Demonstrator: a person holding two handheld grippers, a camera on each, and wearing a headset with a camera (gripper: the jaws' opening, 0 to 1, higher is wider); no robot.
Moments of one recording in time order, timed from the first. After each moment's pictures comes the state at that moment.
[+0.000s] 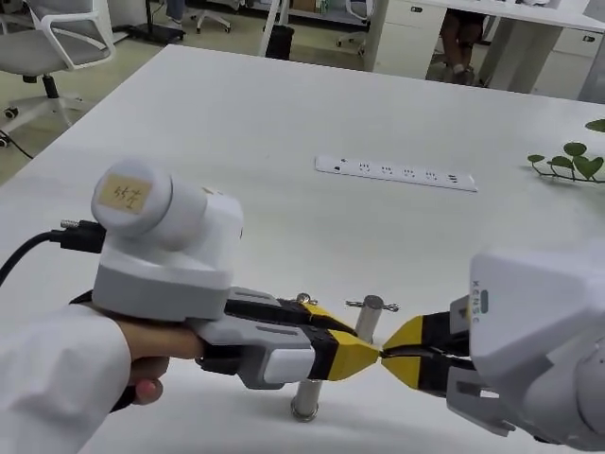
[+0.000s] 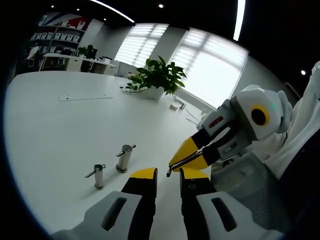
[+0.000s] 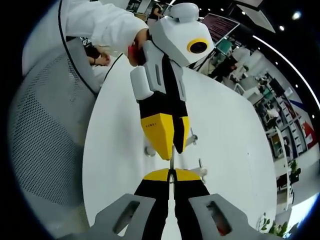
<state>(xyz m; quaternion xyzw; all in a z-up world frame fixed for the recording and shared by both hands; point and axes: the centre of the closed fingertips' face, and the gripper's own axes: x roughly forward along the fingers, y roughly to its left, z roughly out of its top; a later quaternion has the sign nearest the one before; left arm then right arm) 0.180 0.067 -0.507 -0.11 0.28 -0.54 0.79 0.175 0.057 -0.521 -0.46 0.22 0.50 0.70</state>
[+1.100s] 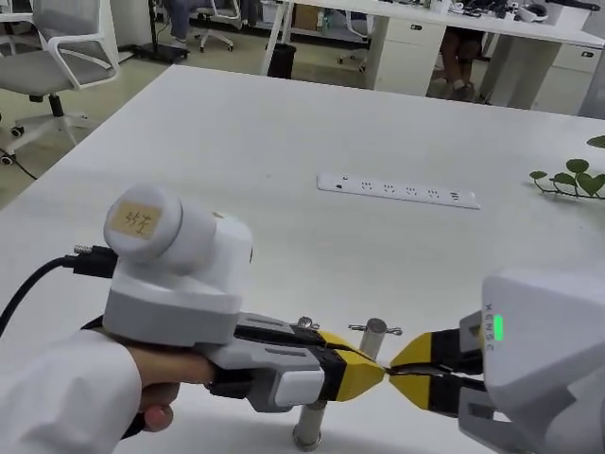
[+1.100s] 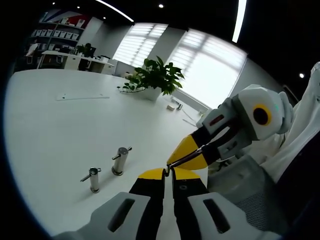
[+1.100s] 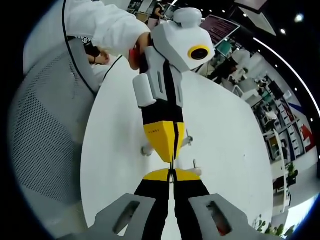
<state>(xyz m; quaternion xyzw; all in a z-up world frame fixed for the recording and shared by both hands) 0.182 0.060 -0.504 -0.12 0.28 -0.54 0.78 0.180 0.056 -0.512 -0.47 0.22 0.49 0.70</state>
